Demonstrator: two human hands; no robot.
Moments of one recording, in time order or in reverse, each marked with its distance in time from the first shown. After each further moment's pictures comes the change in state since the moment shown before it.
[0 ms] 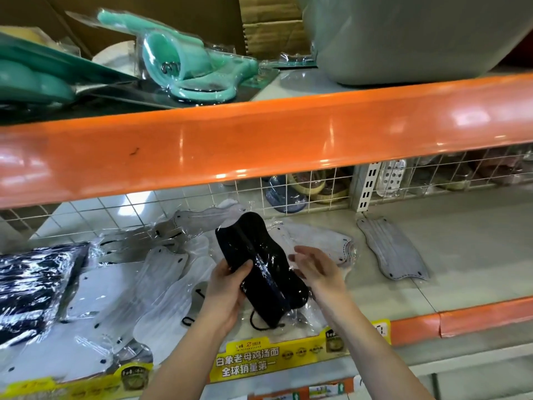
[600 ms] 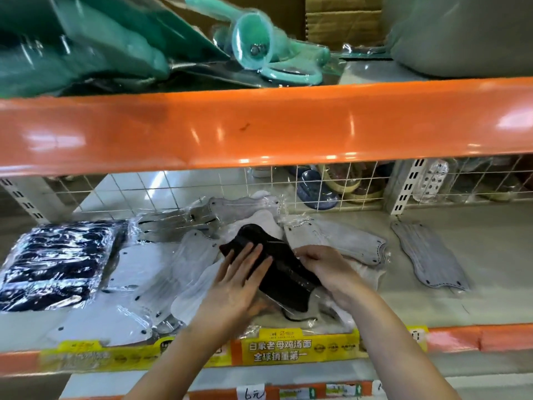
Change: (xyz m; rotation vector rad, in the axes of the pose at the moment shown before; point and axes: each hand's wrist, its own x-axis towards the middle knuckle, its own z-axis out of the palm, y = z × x) left_hand -0.004 -0.003 -0.090 1.776 -0.142 1.186; right_hand 0.020 -0.010 0.043 -0.490 -0.196 0.180
